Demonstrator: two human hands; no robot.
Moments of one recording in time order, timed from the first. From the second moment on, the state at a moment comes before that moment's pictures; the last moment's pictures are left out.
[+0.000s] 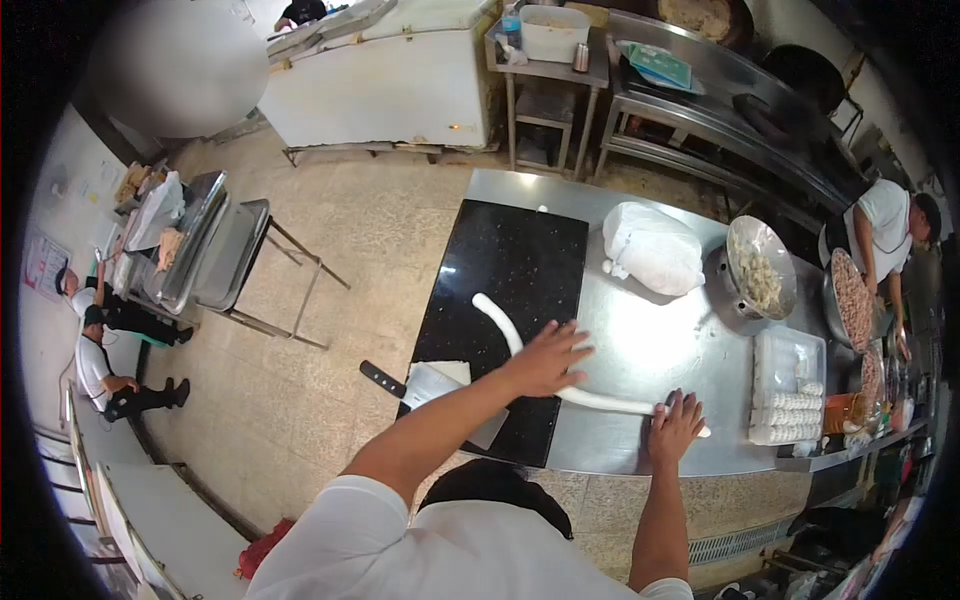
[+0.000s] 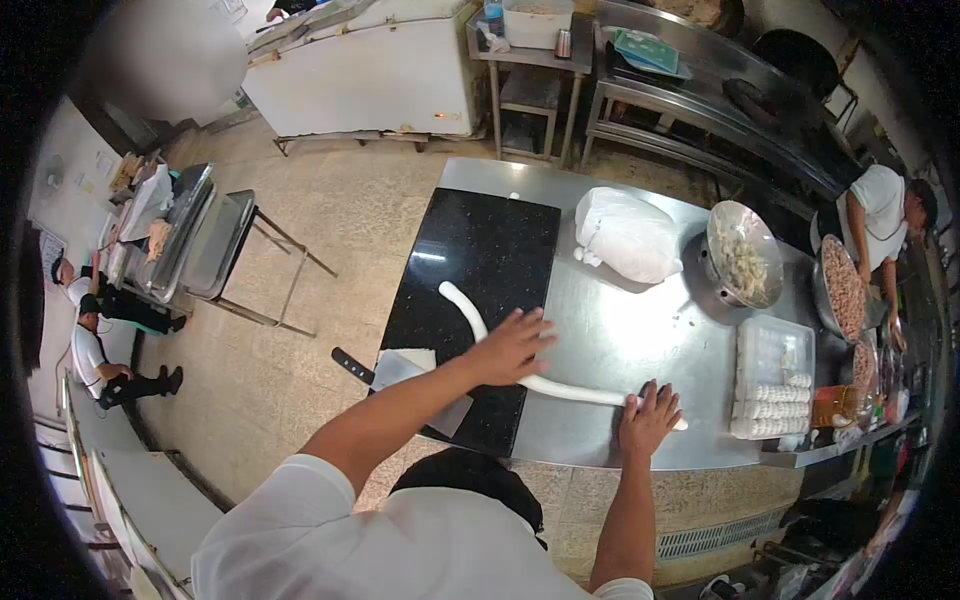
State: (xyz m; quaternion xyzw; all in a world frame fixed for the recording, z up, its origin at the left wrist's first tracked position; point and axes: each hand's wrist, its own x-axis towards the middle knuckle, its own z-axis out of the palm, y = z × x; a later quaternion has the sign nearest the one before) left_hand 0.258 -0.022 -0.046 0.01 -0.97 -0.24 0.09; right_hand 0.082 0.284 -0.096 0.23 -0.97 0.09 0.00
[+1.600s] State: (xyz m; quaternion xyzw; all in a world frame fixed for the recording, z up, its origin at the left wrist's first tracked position) left_hand 0.534 -0.480 0.043 0.33 -0.42 -0.83 -0.17; right_hand 0.448 -0.353 0.037 0.55 -0.73 0.37 -0.16
